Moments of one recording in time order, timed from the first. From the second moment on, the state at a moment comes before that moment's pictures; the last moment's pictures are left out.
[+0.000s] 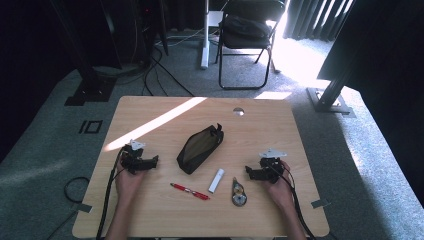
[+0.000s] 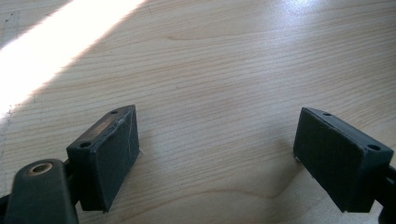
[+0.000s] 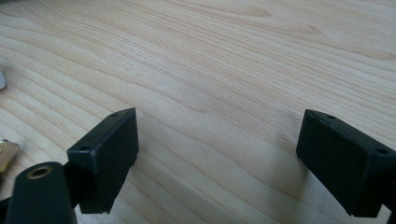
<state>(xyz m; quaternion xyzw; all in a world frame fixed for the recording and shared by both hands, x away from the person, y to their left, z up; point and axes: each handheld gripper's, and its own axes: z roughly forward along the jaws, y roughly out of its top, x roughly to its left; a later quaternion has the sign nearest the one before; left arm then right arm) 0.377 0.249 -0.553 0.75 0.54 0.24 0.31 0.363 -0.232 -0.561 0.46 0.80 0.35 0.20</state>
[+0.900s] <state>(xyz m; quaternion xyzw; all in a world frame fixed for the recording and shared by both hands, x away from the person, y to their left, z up) 0.353 0.232 -0.505 0.75 0.49 0.22 0.38 0.362 -0.232 -0.561 0.46 0.79 0.35 0.20</state>
